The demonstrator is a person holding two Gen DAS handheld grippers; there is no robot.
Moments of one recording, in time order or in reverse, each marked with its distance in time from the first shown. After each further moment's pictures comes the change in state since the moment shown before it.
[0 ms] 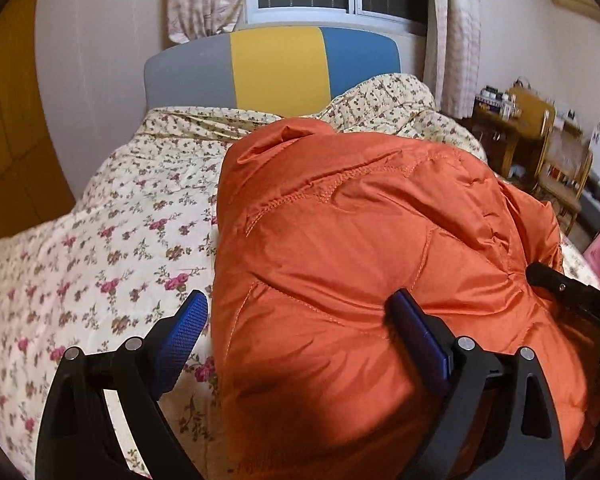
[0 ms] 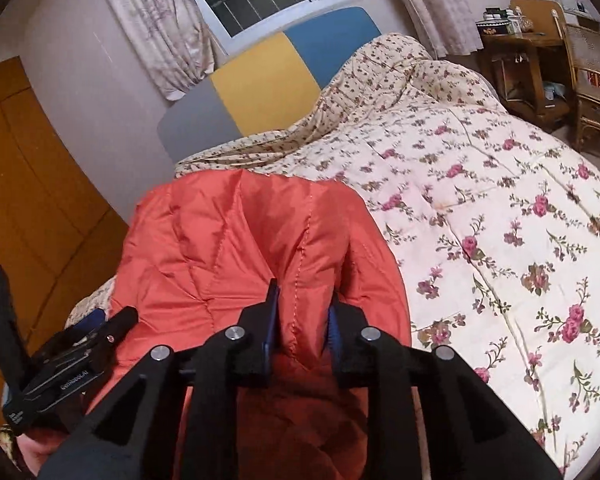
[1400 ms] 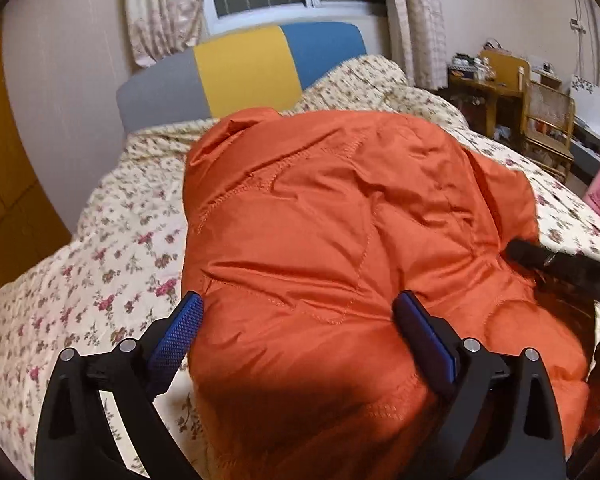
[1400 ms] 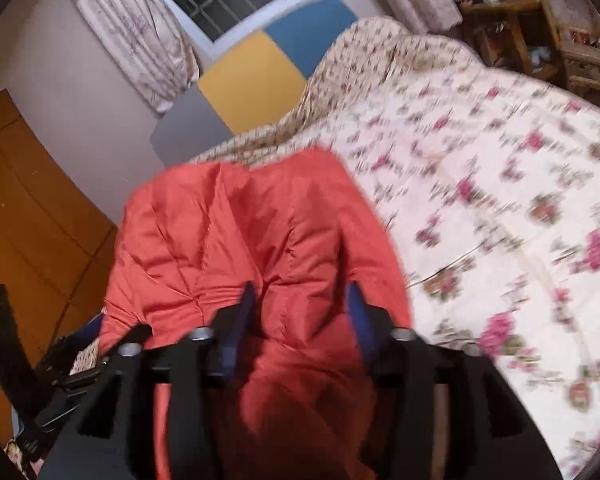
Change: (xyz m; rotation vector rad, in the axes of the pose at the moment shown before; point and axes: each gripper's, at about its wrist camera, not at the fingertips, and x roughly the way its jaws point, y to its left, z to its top) left arm -0.005 -0.023 -0.013 0.152 0.027 -0.022; right arm -0.023 -0.005 -0.020 0.110 -0.056 0.016
